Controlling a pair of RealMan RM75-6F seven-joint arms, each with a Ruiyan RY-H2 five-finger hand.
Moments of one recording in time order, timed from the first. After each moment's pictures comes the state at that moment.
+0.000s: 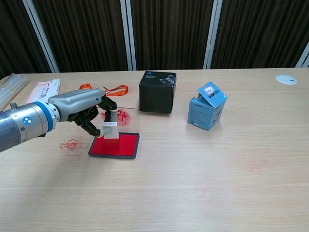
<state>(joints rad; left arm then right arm) -0.72 -1.68 -0.17 -1.29 1.25 0.85 0.18 0.07 -1.09 0.13 -1.50 -1.37 1.44 0.08</state>
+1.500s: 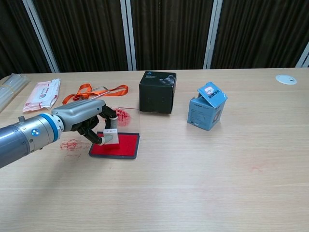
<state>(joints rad) -0.72 -1.78 -0.13 -1.13 1.27 0.86 0.09 0.07 -1.08 0.13 -1.51 -1.37 1.43 0.08</state>
